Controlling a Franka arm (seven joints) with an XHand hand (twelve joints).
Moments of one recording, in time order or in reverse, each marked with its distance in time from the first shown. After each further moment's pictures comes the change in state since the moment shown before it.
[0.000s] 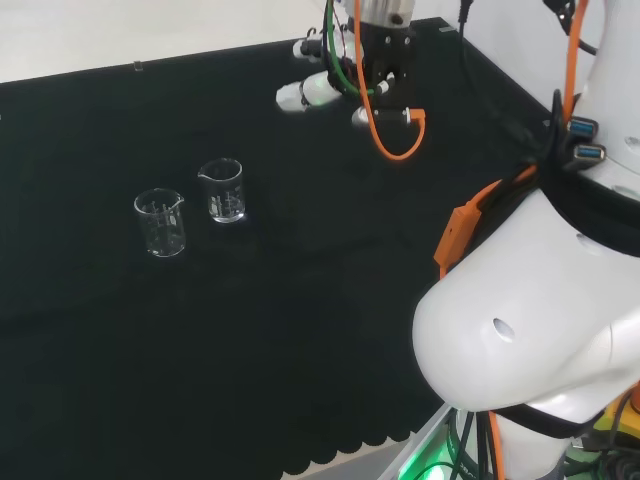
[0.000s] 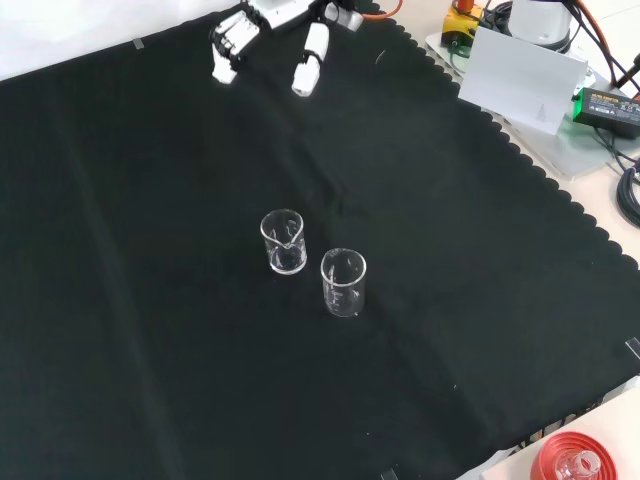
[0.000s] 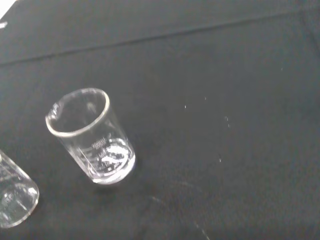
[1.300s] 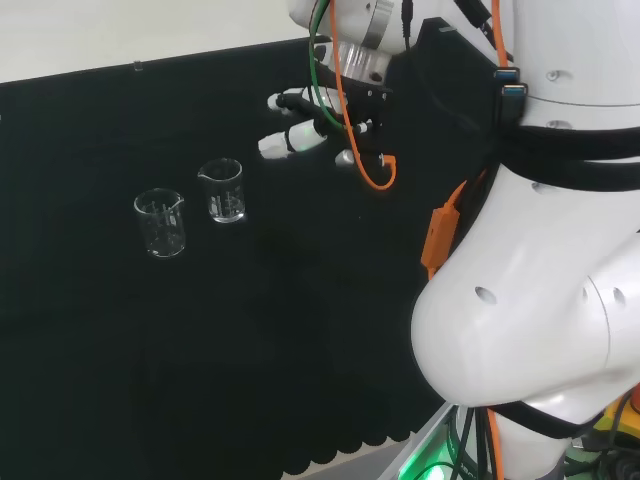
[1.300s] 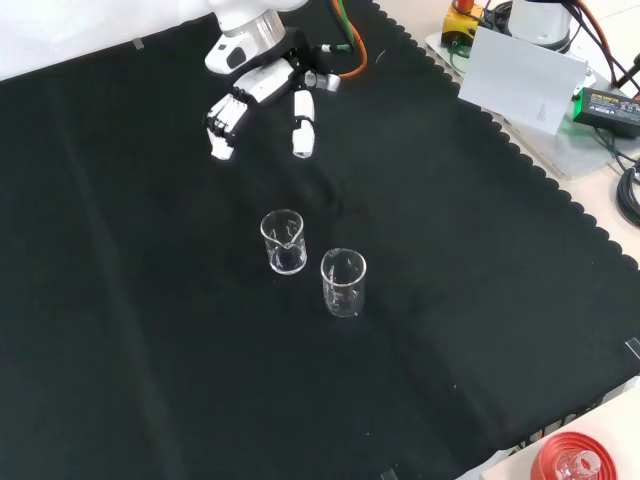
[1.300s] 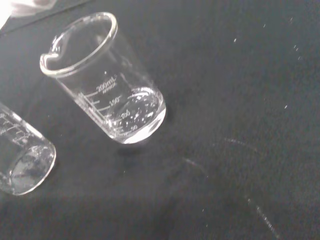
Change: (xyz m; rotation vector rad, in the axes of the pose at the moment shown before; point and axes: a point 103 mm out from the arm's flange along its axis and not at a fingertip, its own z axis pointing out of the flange) arm -0.008 0.055 0.098 0.091 0.168 -0.140
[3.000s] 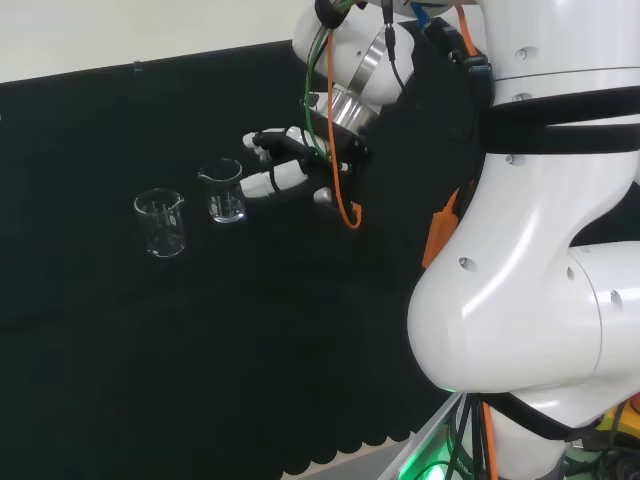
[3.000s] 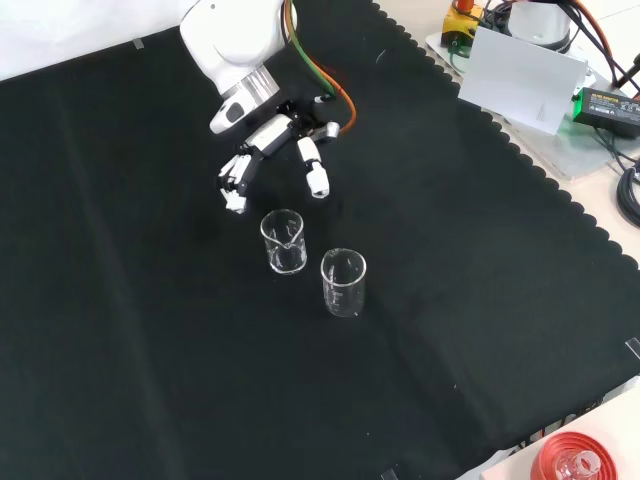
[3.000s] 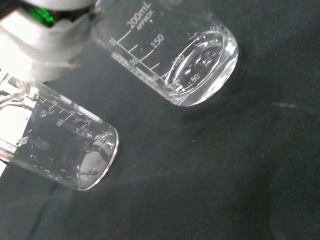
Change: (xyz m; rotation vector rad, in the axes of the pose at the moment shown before) arm 0.005 0.036 0.081 0.004 0.326 -0.110
